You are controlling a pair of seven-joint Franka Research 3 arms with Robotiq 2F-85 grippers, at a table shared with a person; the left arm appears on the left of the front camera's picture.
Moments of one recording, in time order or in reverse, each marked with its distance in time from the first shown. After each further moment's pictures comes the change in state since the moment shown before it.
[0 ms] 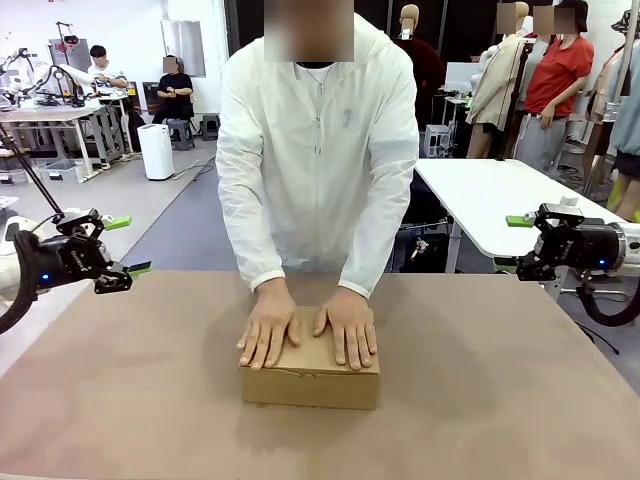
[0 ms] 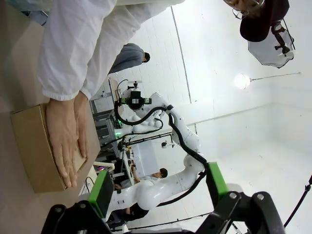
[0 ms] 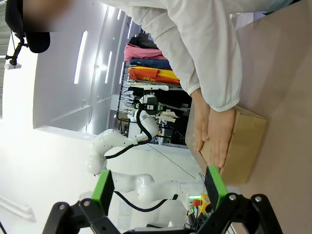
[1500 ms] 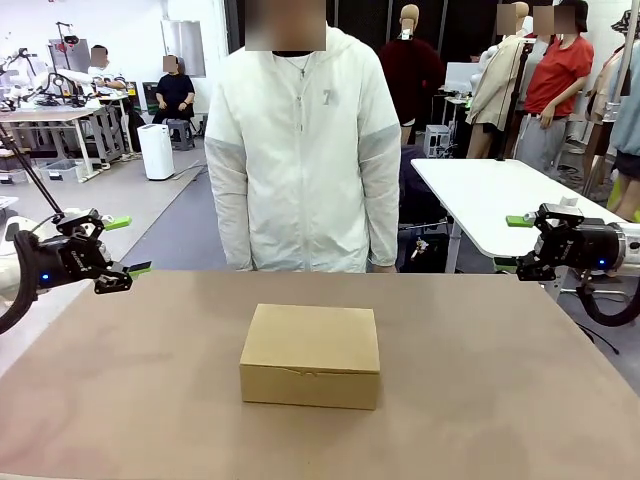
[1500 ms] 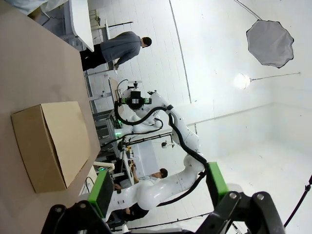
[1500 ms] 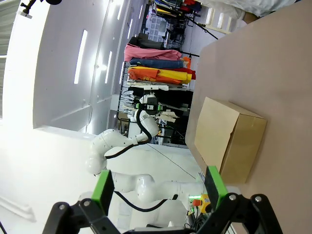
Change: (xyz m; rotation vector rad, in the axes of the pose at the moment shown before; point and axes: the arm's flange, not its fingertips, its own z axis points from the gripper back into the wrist) left arm 0.000 0.000 0.000 0.000 0.000 0.000; right arm 0.000 0.000 0.000 0.000 0.000 0.000
